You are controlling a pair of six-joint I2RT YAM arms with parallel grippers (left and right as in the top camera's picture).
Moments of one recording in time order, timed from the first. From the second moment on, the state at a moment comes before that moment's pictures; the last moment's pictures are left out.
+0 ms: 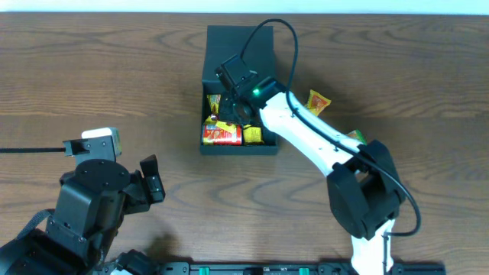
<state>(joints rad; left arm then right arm) -0.52 0.83 1.40 -1.39 -0.37 -0.54 0.67 2.06 1.66 -0.74 -0.02 0.82</state>
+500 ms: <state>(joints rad) -0.52 0.83 1.40 -1.39 -0.37 -0.54 0.67 2.06 1.66 -0.69 0.07 0.79</state>
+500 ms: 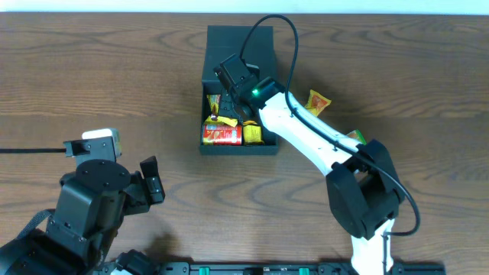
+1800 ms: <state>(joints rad) -0.52 0.83 1.40 -1.42 -0.37 -0.54 0.67 2.14 1.79 -0.78 -0.01 0.66</state>
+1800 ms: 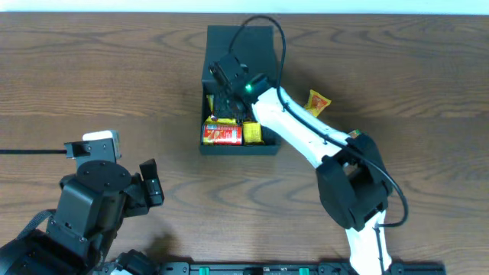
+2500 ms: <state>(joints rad) -0.52 0.83 1.40 -1.42 -0.37 -0.54 0.26 1.90 1.97 -1.36 0.11 0.49</state>
